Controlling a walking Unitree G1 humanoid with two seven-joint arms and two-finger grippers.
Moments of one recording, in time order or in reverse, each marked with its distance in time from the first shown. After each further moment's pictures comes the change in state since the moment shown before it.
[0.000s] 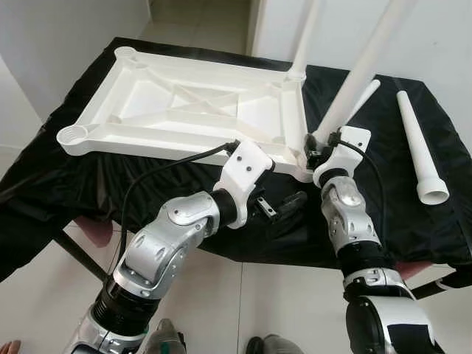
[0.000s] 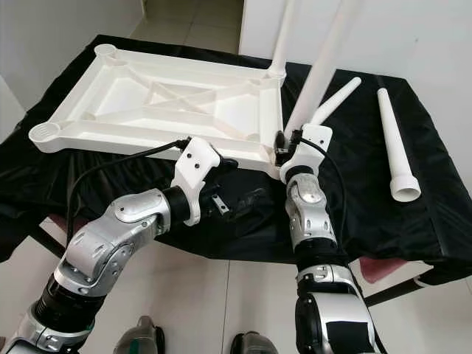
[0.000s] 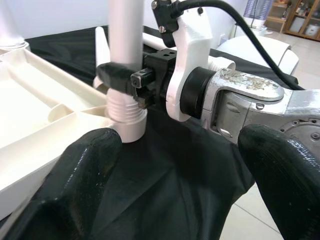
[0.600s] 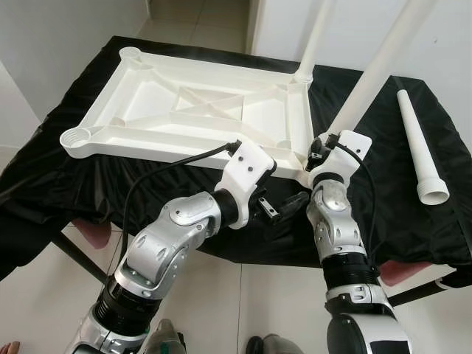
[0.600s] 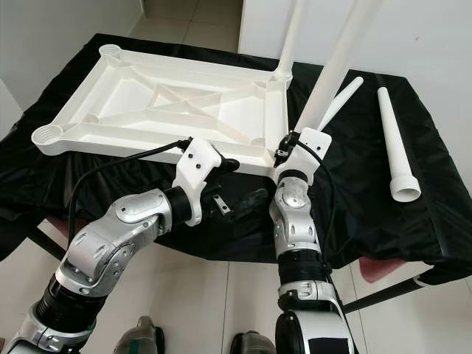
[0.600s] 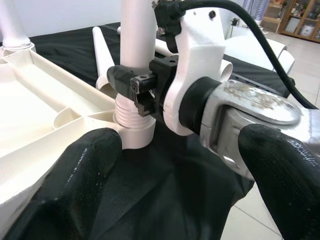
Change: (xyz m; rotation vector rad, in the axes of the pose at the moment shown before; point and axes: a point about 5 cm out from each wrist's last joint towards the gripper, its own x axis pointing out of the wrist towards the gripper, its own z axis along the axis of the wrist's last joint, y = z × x) left arm 0.001 -0.001 0.000 -0.003 -0.004 -0.003; right arm -0.019 0.020 0.004 0.034 0.028 -0.151
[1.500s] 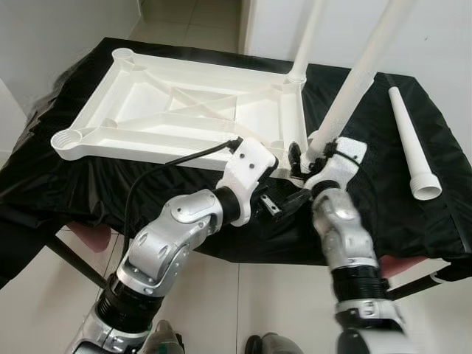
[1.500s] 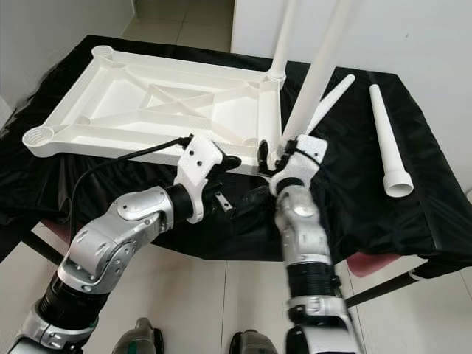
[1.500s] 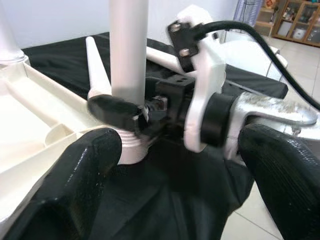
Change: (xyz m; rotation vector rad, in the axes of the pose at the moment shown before) left arm 0.003 0.002 0.005 0.009 -0.024 0.004; right arm -0.001 -0.013 -0.002 0.061 0.053 0.370
